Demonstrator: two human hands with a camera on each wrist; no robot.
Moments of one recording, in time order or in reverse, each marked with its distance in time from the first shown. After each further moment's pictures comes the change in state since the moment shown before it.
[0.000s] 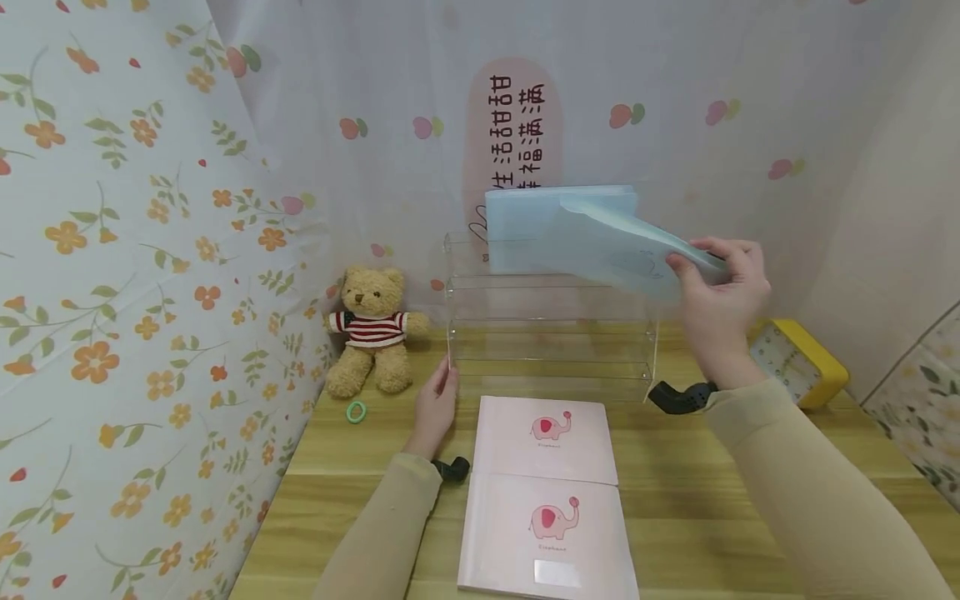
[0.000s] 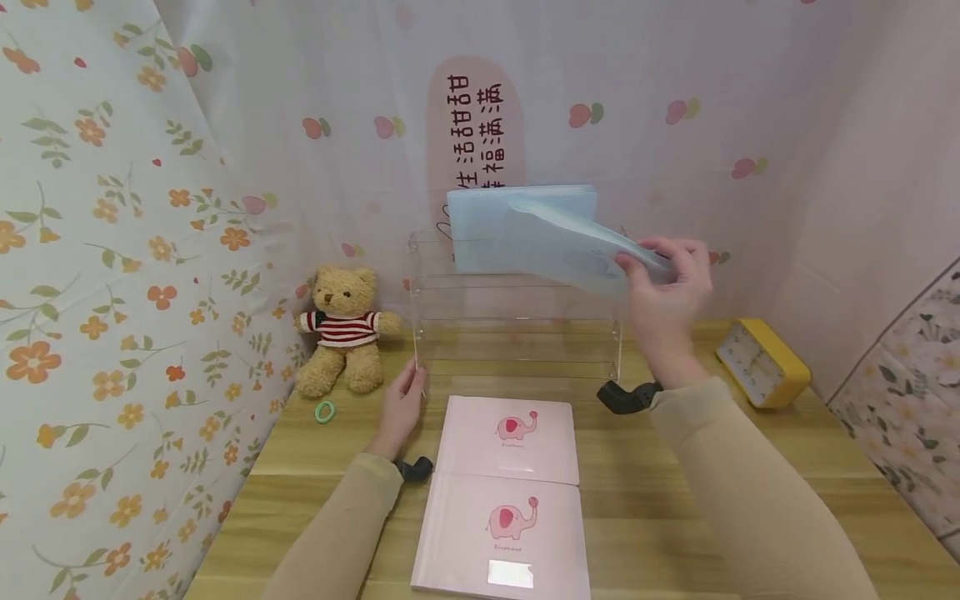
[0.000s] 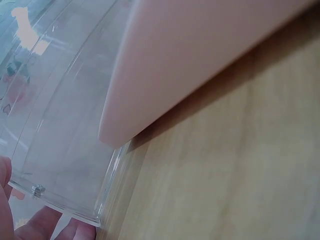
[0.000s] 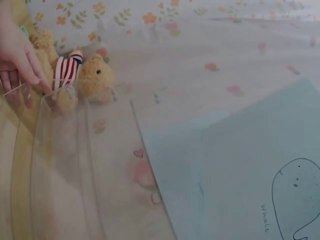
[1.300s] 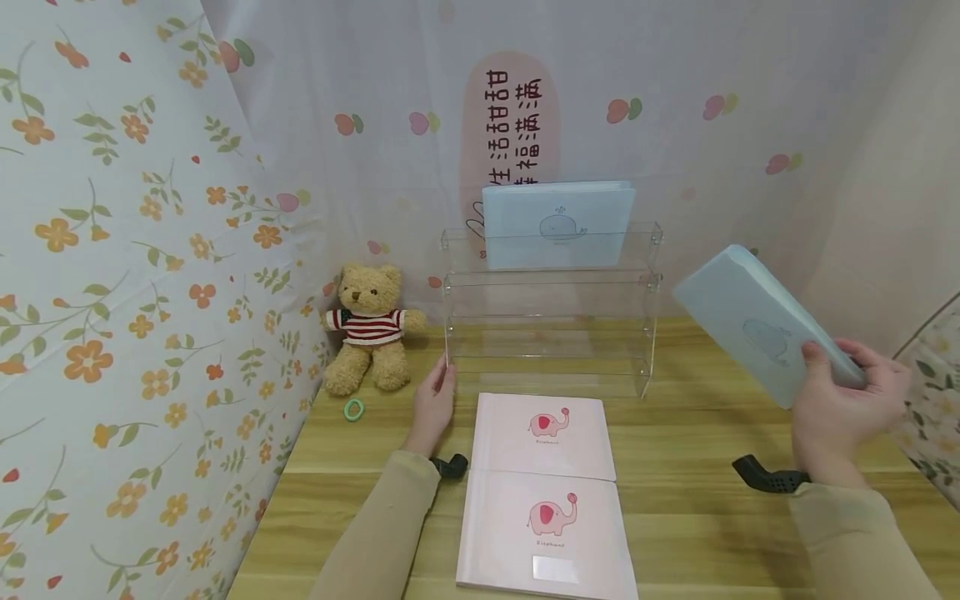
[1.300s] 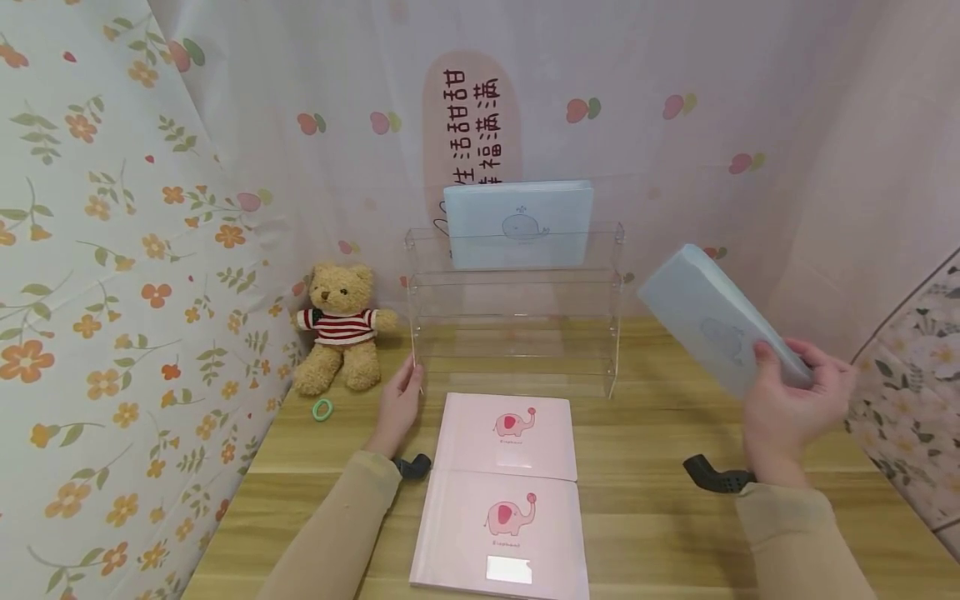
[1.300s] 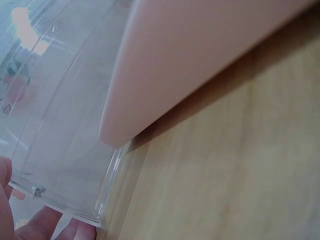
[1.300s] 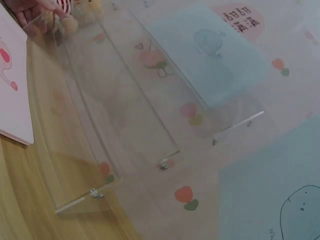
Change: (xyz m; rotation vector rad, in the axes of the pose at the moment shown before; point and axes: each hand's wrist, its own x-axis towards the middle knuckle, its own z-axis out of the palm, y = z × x) left_hand 0.002 -0.002 0.000 0.004 0.000 0.007; right_hand -0.042 0.076 -0.128 -0.138 0.393 0.334
